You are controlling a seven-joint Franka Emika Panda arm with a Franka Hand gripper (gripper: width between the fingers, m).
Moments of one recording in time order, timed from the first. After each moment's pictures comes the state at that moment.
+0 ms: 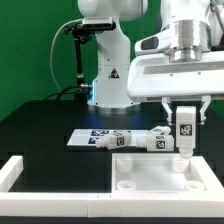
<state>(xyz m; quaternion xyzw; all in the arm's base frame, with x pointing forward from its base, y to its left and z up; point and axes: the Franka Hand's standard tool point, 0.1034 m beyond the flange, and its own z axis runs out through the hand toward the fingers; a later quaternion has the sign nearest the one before) 0.606 0.099 0.127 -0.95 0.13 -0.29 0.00</state>
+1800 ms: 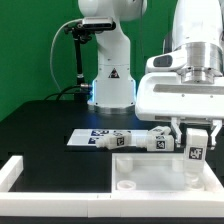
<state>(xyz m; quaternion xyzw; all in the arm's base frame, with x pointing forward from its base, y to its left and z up) 0.634 0.113 0.095 -0.94 0.07 -0.33 -0.04</state>
